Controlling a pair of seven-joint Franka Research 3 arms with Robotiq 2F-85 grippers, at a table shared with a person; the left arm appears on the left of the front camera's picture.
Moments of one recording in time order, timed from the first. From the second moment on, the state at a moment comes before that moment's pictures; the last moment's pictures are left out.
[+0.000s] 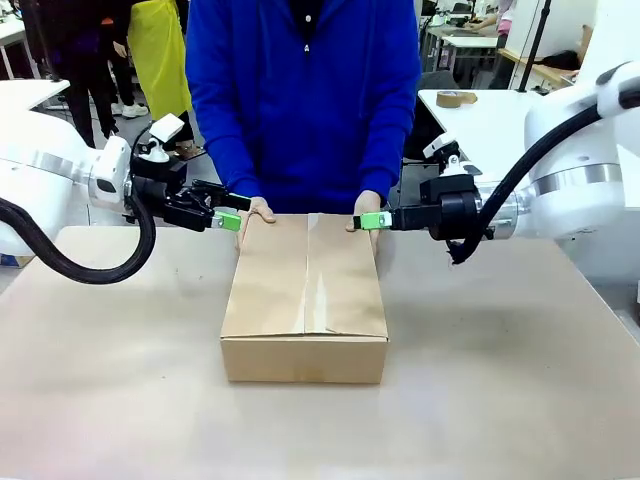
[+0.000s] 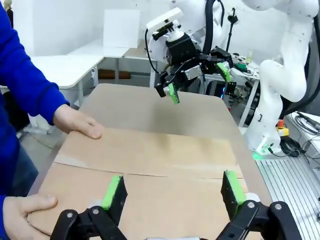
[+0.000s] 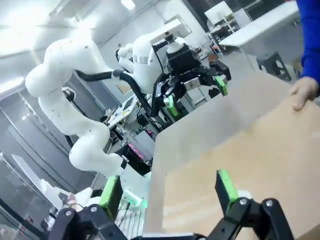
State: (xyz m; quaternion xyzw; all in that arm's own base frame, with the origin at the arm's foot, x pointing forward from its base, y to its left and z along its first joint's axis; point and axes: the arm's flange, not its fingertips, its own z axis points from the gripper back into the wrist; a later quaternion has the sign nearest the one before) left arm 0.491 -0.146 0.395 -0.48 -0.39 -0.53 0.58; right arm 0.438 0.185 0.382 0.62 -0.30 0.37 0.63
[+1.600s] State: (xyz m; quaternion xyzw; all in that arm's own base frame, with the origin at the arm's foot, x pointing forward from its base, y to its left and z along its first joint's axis) left arm 0.522 -0.188 0.314 -0.38 -0.40 -0.60 0.58; right arm 0.498 0.211 0.294 0.46 -0.37 0.54 0.60
